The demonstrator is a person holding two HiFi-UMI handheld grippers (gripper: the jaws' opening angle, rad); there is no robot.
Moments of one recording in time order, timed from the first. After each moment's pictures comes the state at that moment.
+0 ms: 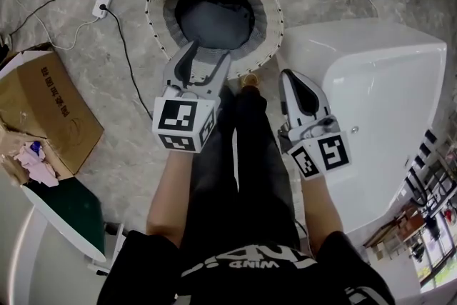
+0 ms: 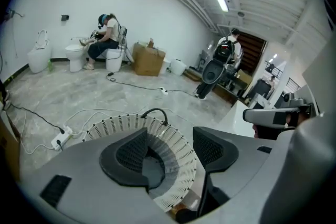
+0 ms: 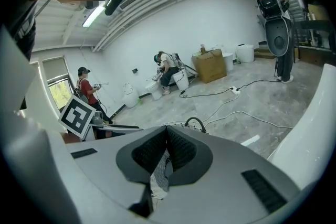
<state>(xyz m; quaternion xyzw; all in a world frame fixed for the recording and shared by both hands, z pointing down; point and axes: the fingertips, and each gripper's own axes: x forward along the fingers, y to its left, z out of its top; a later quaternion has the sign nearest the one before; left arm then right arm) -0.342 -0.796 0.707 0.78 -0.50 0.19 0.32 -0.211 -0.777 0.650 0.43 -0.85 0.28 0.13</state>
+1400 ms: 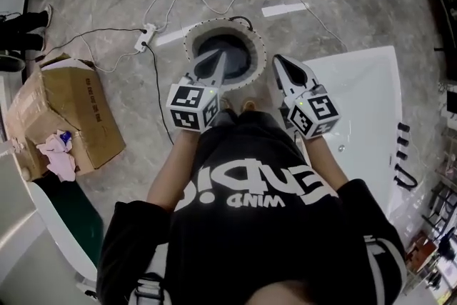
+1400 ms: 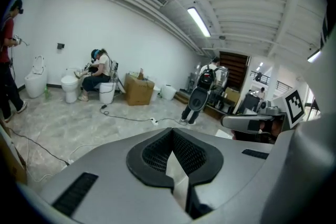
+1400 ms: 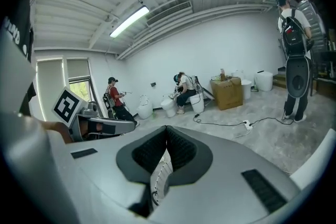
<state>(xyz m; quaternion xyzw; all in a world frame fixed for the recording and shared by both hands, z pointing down) -0.332 -0.751 0.396 0.82 -0.51 0.11 0.23 -0.209 -0.752 0.375 0.39 -0.90 0.18 0.09</state>
